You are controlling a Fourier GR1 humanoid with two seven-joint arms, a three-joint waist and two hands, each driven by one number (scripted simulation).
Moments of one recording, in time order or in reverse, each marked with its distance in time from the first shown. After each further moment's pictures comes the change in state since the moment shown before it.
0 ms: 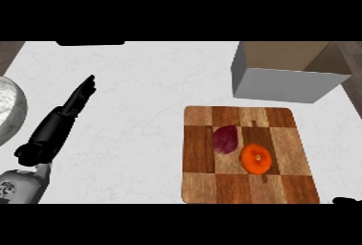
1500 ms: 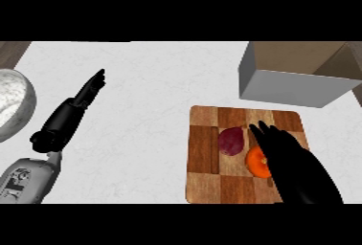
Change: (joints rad) left arm -0.076 -0.073 0.032 0.078 -0.050 -0.069 -0.007; right arm -0.568 0.269 0.641 0.050 0.233 0.498 0.889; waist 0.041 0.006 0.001
